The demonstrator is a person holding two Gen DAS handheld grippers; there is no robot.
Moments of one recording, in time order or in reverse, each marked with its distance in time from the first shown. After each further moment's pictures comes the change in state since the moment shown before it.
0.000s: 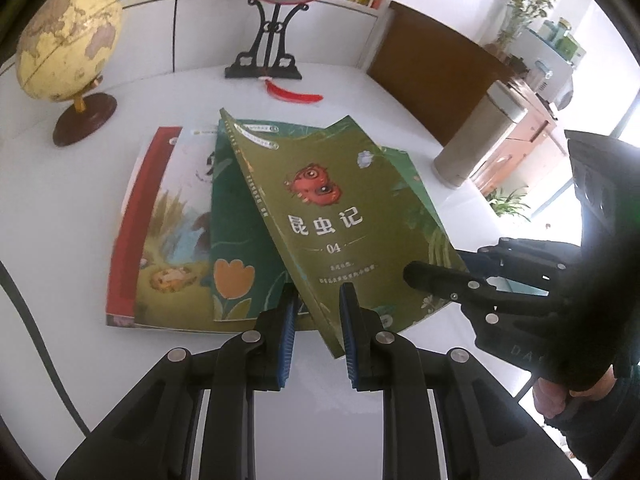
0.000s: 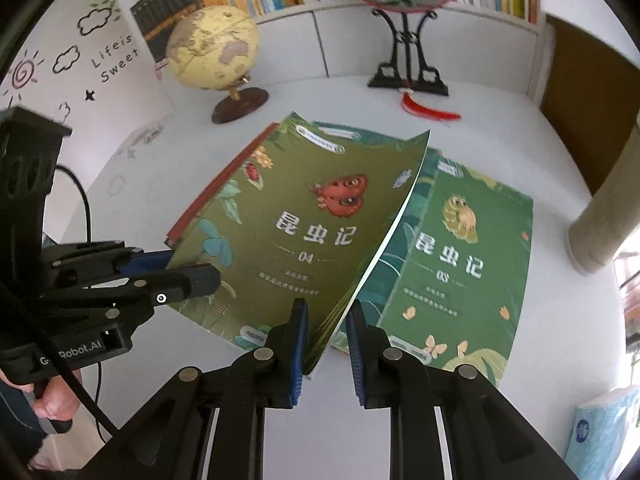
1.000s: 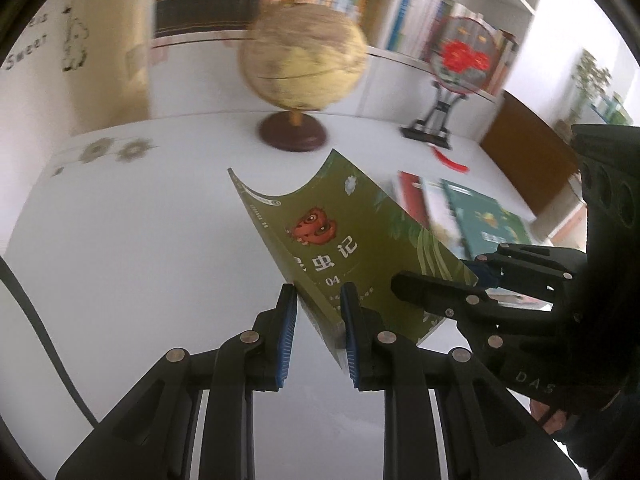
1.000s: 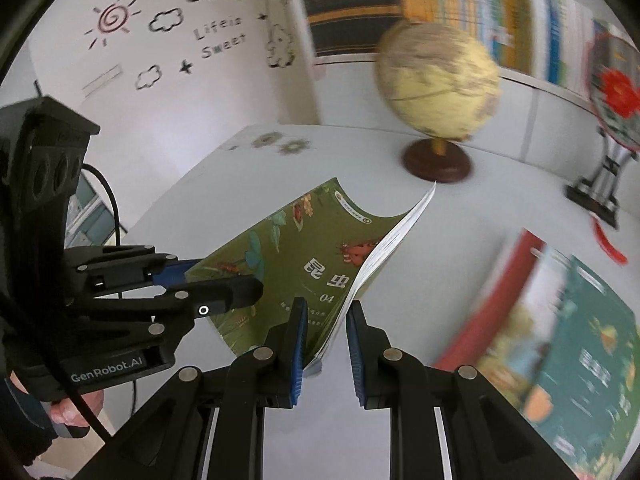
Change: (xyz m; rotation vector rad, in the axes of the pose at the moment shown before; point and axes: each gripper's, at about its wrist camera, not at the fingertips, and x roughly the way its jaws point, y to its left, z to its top) left arm -0.157 0.241 -0.052 -0.177 -0.162 0.226; right arm 0.064 0.295 0.079 -0.251 -0.096 0.196
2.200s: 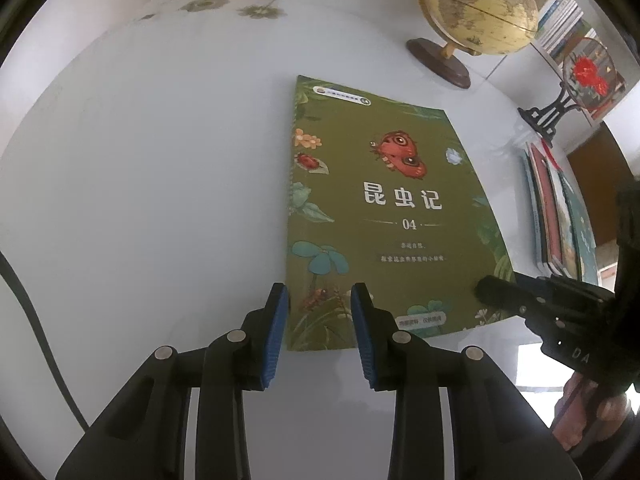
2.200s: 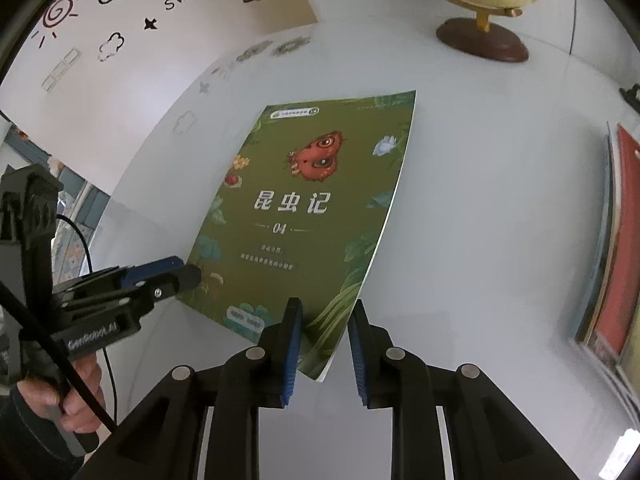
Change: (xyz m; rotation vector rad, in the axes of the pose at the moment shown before) left arm 0.045 0.120 -0.081 -0.303 0.210 0.114; right arm 0.131 0.016 -0.012 0.172 0.282 0.069
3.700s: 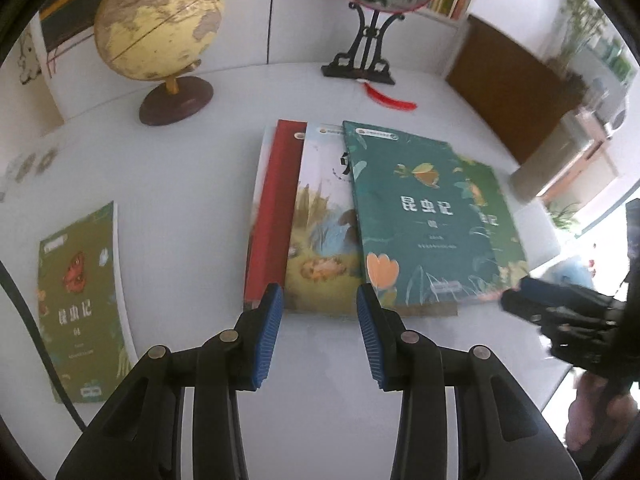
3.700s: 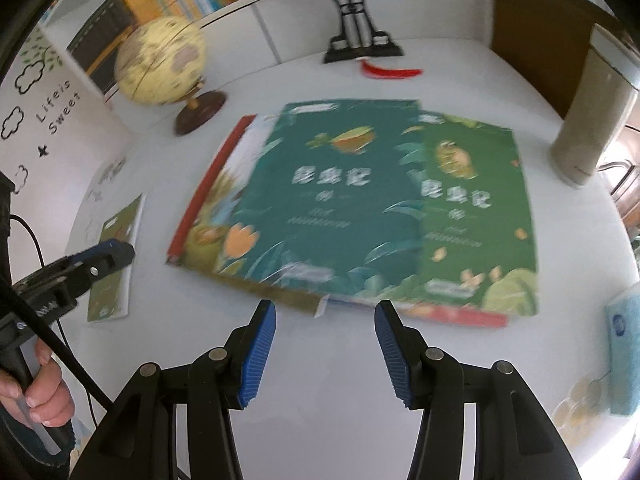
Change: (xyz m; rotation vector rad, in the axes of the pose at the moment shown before) left arm 0.004 -0.340 -0.007 0.417 -0.033 -0.050; right arm -0.228 -0.249 -0.150 0.408 -0.181 -0.270
